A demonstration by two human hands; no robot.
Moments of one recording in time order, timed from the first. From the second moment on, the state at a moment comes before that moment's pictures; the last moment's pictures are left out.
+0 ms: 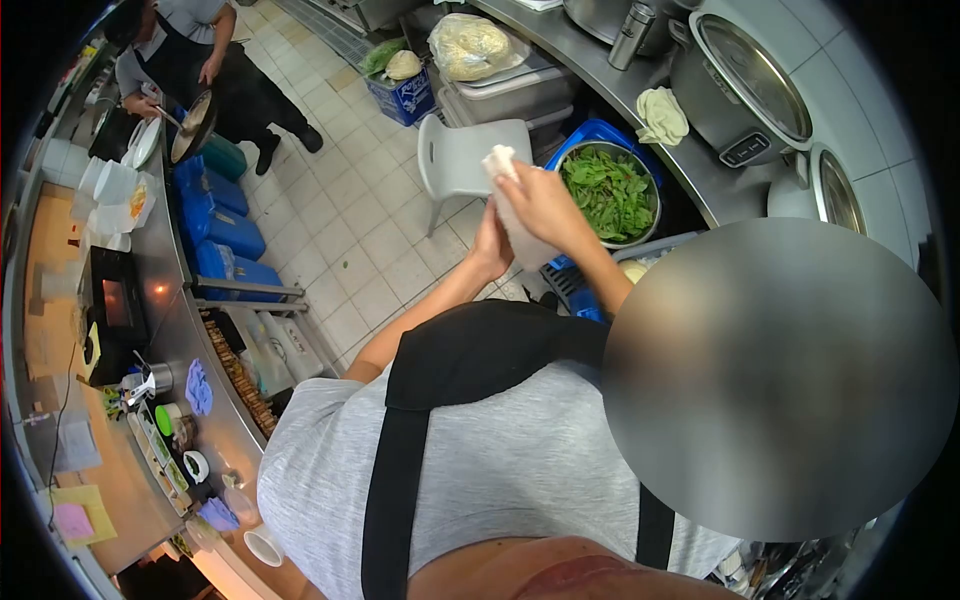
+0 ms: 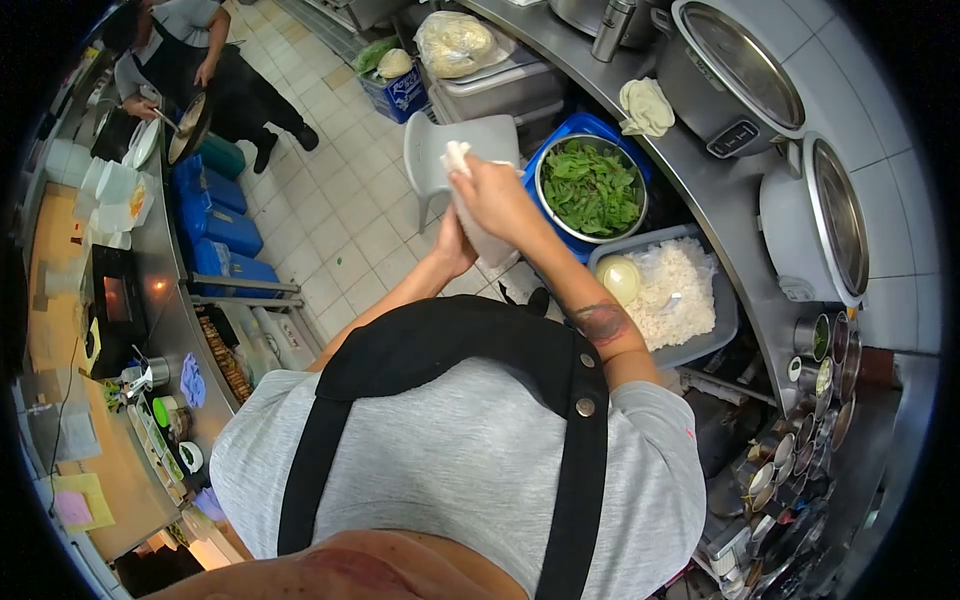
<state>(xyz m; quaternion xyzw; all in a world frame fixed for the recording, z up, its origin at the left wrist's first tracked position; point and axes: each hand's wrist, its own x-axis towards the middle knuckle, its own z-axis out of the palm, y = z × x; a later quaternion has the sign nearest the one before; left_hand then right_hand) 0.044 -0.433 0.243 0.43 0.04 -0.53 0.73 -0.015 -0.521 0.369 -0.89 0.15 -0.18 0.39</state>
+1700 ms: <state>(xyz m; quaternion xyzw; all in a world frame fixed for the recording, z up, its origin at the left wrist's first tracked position) 0.230 -0.186 0.037 0.83 0.17 -0.35 0.40 0.219 -0.825 0.107 -0.33 0.55 -0.38 0.67</state>
